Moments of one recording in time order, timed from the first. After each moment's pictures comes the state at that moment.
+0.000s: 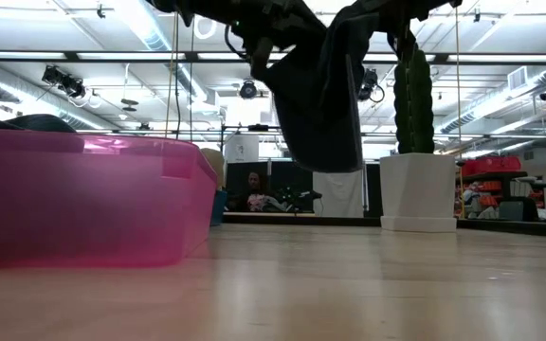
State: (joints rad) left arm 0.11 1.58 1.20 0.19 -0.04 -1.72; right arm 0.14 1.15 0.88 -0.05 0.28 0.42
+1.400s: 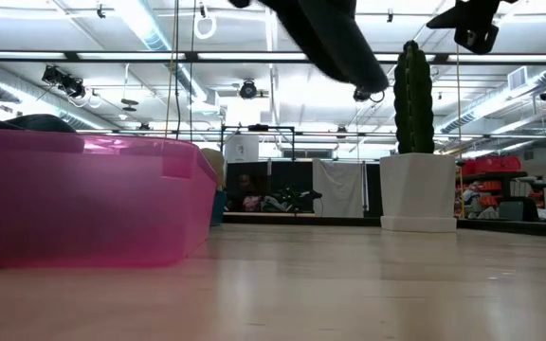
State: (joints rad) left arm 0.03 1.43 1.20 0.18 0.54 -1.49; right arm 0.13 0.77 0.88 -0.57 0.07 0.61
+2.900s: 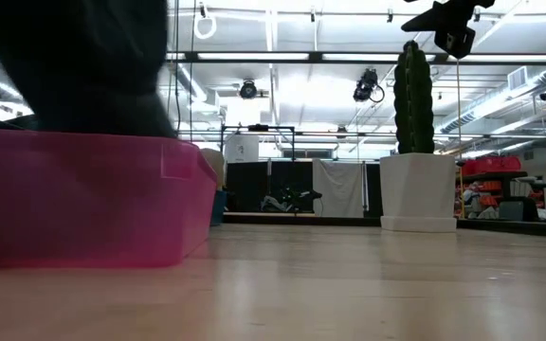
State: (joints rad) left arm -0.31 1.22 1.20 -0.66 0.25 -1.22; right arm 0.13 0.89 0.88 -0.45 0.10 0.59
